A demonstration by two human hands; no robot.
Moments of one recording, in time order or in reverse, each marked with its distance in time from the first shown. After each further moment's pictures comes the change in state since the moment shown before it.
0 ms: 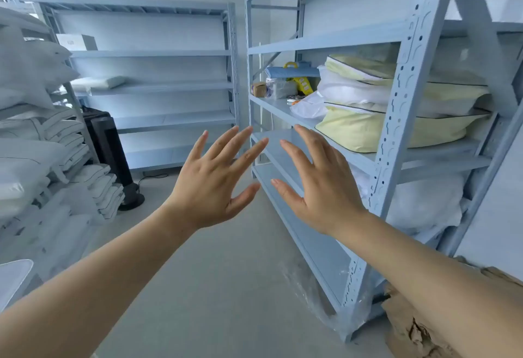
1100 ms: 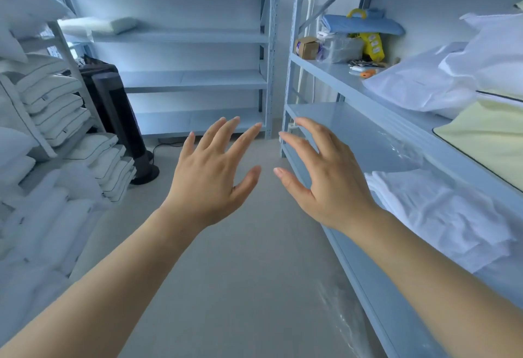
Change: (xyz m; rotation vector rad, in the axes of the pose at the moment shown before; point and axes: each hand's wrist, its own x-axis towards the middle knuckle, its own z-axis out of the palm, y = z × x) left_hand 0.119 -0.317 0.283 -0.132 -0.119 -0.348; right_hand 0.289 0.041 0.366 0.179 -0.089 -0.057
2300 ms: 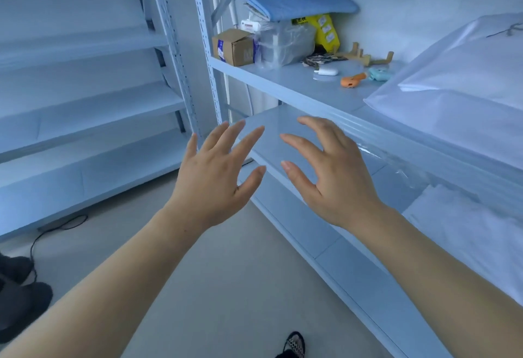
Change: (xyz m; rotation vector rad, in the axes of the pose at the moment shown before) left_hand 0.549 -0.202 0.367 -0.200 -0.129 0.387; right_hand 0.383 0.358 0.316 -0.211 0.108 0.339
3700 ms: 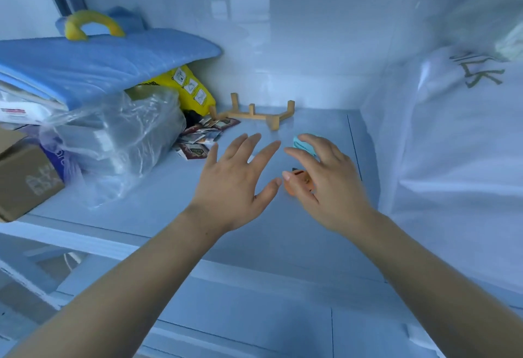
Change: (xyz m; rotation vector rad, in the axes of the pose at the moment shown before) left_hand 0.573 -0.039 0.281 -0.253 0.003 0.708; right_hand 0.283 0.381 0.172 -0.501 0.090 0.580
